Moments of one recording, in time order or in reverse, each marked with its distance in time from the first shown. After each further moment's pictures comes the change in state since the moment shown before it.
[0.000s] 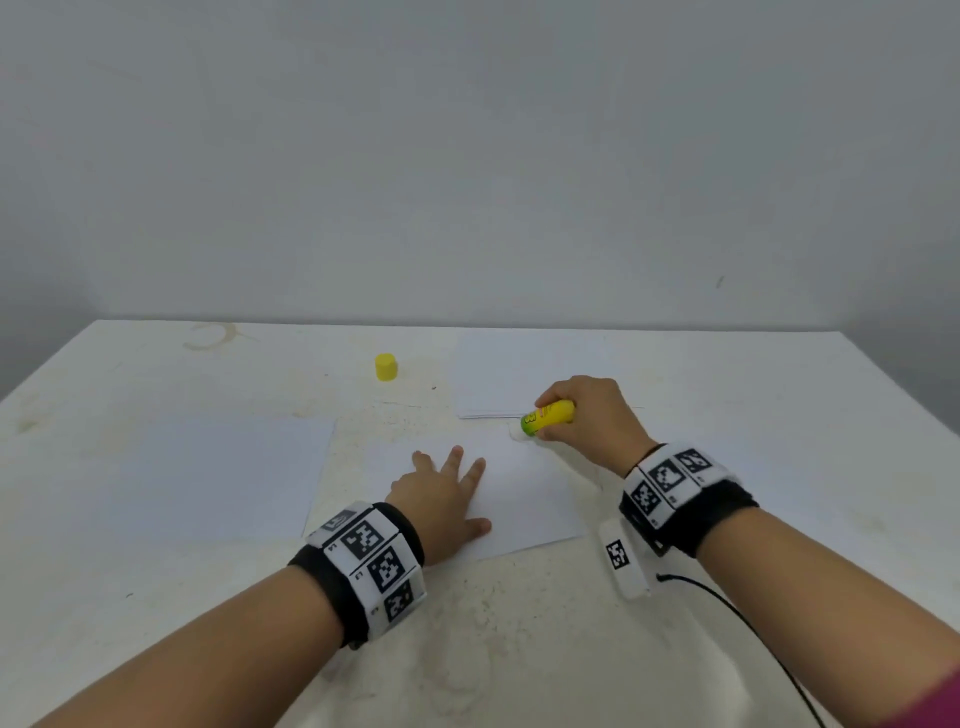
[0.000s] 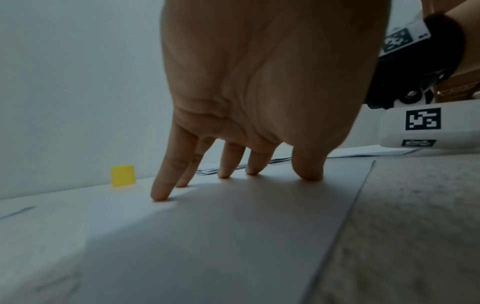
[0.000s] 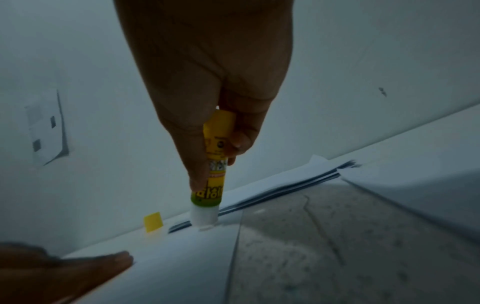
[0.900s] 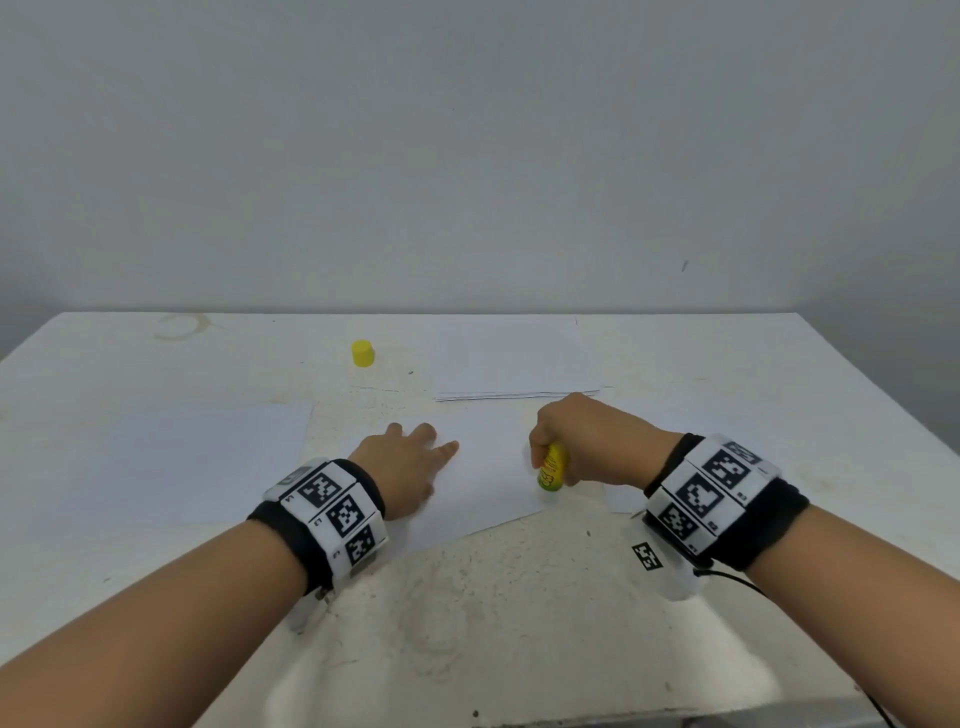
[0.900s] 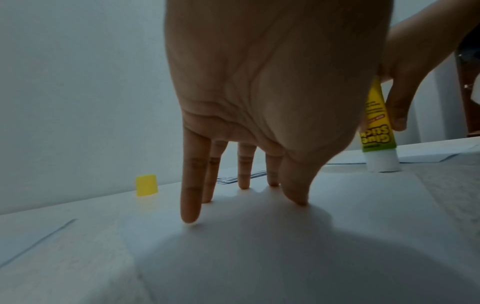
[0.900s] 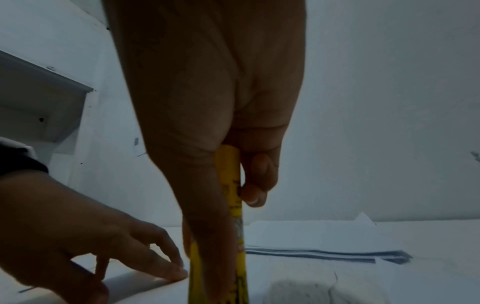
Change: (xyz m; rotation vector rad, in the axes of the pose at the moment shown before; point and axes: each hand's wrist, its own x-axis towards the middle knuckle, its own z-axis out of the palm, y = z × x) left_hand -0.013 -0.016 -0.017 0.183 0.072 0.115; right_hand -0.055 -0.025 -0.032 -0.498 -0.474 -0.156
